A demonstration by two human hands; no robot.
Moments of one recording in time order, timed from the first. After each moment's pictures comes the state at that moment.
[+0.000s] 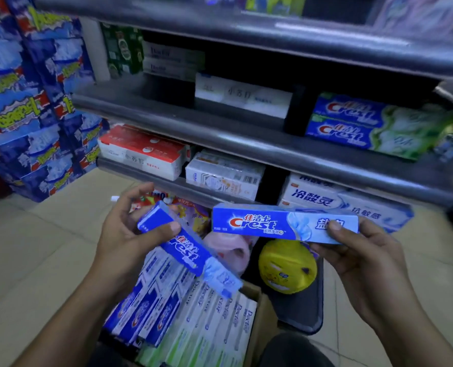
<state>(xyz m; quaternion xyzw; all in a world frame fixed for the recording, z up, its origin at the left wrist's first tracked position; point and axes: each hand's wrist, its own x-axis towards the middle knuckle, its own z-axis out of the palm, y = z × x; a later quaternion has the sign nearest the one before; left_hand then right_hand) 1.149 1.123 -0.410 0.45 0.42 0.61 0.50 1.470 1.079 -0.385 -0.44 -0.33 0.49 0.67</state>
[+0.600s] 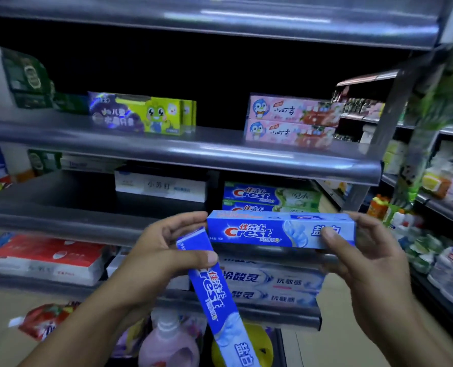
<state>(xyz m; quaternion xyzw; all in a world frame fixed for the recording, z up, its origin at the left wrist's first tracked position) 1.285 1.193 -0.294 0.60 0.31 0.44 0.60 1.548 1.085 -0.293 -0.47 -0.40 0.20 0.76</state>
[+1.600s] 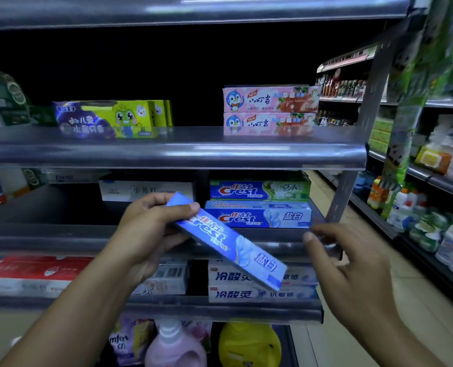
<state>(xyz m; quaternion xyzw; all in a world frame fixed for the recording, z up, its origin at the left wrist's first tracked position) 1.317 1.228 -0.262 0.49 0.36 0.51 0.61 1.564 1.093 -0.324 -0.62 -0.53 -0.15 0.56</state>
